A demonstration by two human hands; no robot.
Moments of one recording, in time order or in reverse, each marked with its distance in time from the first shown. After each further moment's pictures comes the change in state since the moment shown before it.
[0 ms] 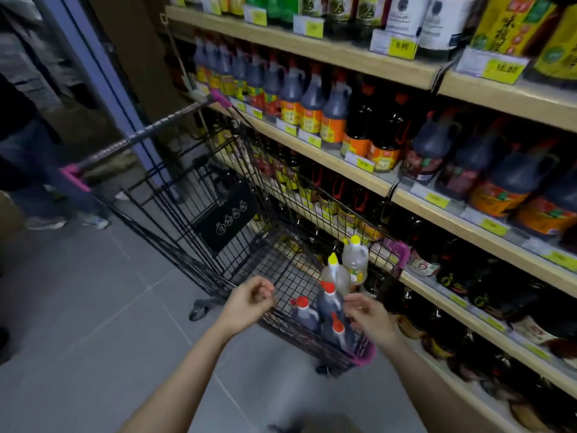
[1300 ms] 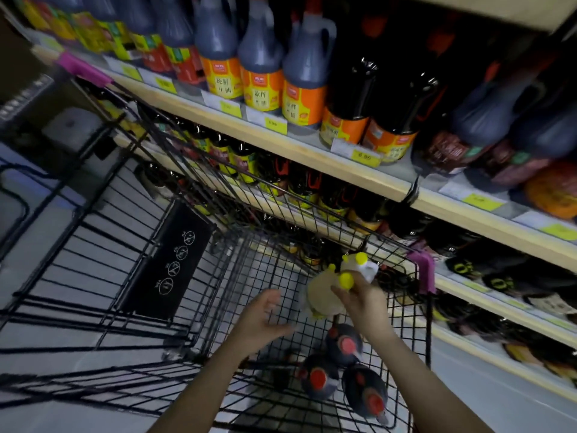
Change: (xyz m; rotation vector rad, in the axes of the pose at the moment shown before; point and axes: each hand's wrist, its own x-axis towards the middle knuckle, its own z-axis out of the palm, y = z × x) left_hand 0.233 -0.068 0.008 0.065 -0.417 -0.230; right_hand 0.192 -0.037 0.038 -0.383 0.372 -0.138
